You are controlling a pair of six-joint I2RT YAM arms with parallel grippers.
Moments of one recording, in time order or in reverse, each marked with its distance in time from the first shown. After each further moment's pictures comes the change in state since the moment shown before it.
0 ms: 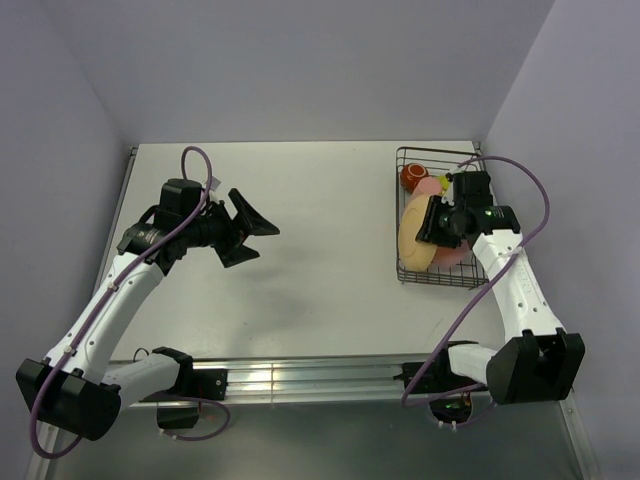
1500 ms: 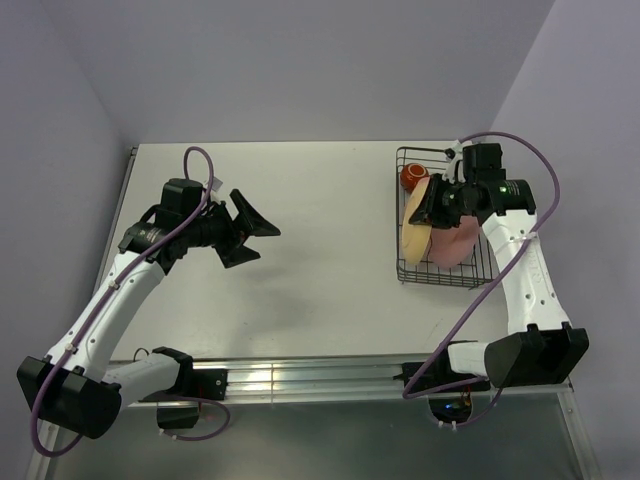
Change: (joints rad) left arm 0.000 0.009 0.000 -0.002 0.019 0.010; right arm 0.004 0.089 0.294 -0.192 -0.219 0.012
